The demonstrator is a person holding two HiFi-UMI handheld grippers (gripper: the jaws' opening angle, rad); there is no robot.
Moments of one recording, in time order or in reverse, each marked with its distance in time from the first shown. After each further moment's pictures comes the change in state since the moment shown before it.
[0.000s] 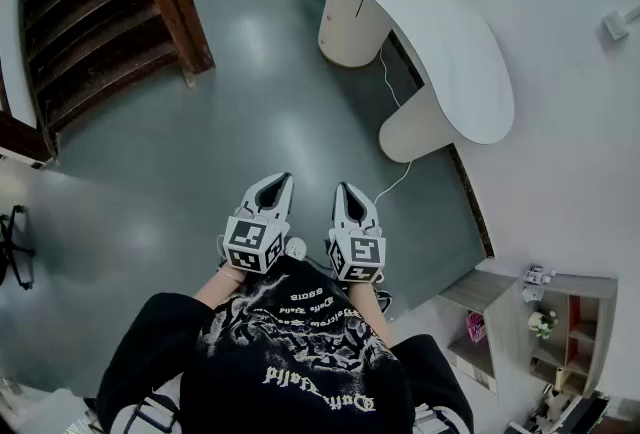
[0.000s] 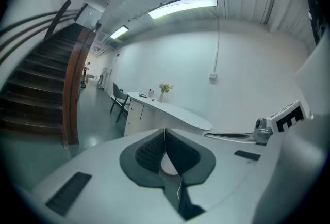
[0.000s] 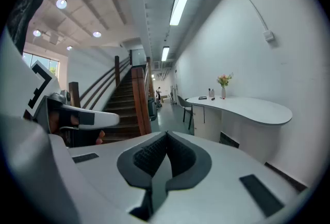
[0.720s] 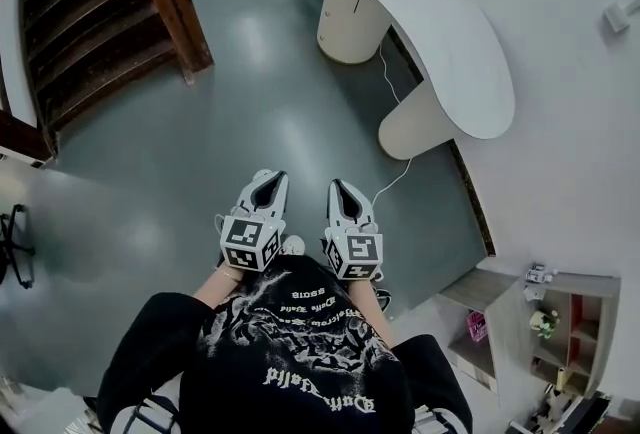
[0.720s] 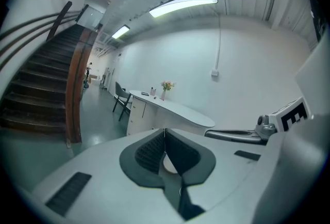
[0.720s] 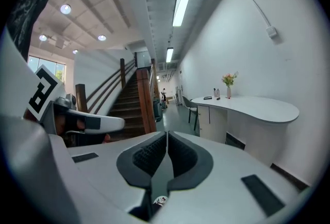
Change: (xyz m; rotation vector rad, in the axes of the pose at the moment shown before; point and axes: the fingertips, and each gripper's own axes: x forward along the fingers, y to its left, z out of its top) left arm 0.001 -0.011 -0.023 -0.011 0.017 0.038; right arm -0.010 -0.004 -0.012 0.000 -0.005 0.074
